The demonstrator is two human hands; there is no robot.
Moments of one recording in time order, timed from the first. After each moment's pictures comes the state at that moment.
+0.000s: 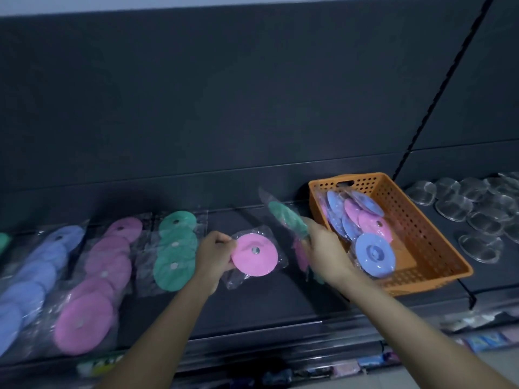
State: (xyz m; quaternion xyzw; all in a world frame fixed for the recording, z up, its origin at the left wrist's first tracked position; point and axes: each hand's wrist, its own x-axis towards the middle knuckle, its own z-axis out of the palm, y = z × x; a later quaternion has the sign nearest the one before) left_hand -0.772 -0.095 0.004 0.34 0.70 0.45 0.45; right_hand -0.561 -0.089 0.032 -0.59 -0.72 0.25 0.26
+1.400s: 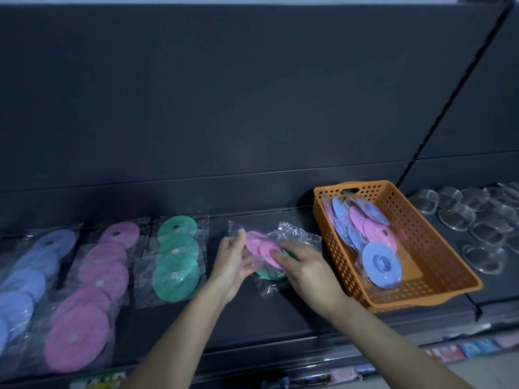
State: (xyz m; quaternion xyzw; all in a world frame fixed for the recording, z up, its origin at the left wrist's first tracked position) left_hand -0.757 -0.086 0.008 0.24 0.53 0.51 0.63; right_hand -0.587 -0.095 0.003 -0.47 -0.85 0.09 0.21
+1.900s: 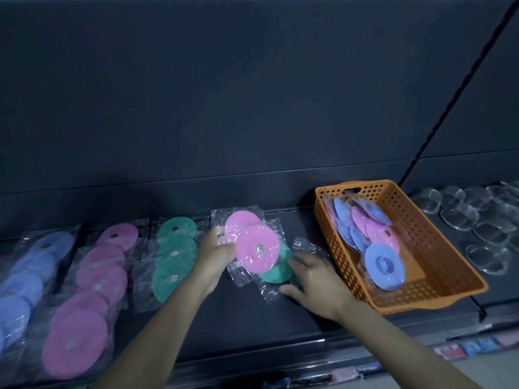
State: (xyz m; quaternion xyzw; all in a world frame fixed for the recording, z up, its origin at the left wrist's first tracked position) left_hand -0.789 -0.070 0.007 0.36 0.62 0.48 0.51; right_hand -0.569 -0.087 -0.019 -0.52 -0.84 0.14 0.00
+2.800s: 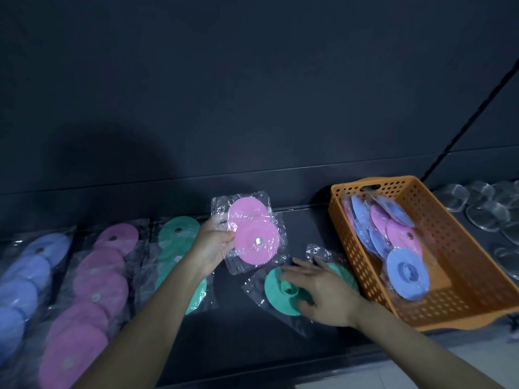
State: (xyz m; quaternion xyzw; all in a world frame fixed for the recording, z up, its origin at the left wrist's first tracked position) left_hand -0.827 -0.016 -0.014 0.29 0.55 0.47 0.62; right_hand -0.573 -0.065 -0.039 -0.43 -0.87 0.24 0.00
